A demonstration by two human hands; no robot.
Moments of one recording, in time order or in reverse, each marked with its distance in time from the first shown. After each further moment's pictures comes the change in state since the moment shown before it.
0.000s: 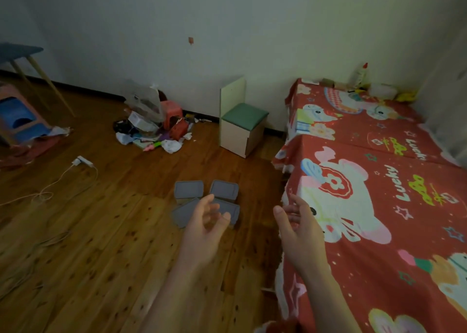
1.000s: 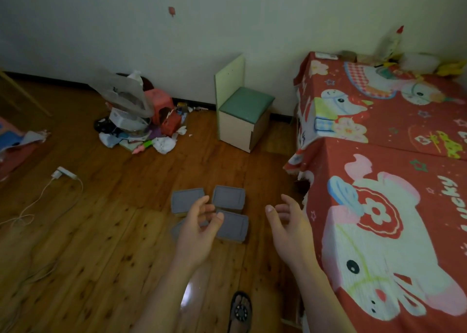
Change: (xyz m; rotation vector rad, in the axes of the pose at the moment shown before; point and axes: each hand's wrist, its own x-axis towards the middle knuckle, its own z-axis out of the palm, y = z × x) left_hand 0.292 -0.056 0.014 0.059 -0.044 -0.098; right_hand 0.257 0.036 0.141 -0.036 -0.049 0.112
